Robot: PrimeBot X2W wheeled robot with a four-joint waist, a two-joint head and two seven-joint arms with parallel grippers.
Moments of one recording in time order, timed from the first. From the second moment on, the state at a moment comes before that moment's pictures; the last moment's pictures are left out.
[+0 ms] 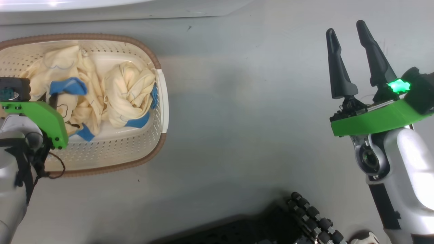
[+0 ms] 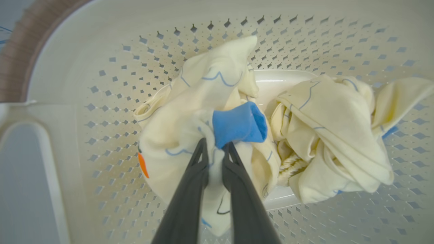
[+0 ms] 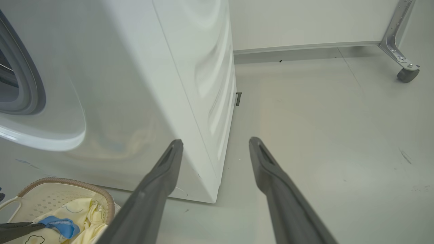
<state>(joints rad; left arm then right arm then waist) -1.02 0.40 -0.95 1.20 -0.91 -0.13 -0.11 -0.44 -0.15 0.20 0.03 0.38 0.13 -0.25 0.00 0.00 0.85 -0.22</state>
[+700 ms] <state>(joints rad) -0.87 0.33 -0.95 1.15 -1.04 -0.13 -0.25 -0.38 -0.15 0.18 0.08 0.39 0.13 -0.26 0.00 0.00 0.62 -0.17</state>
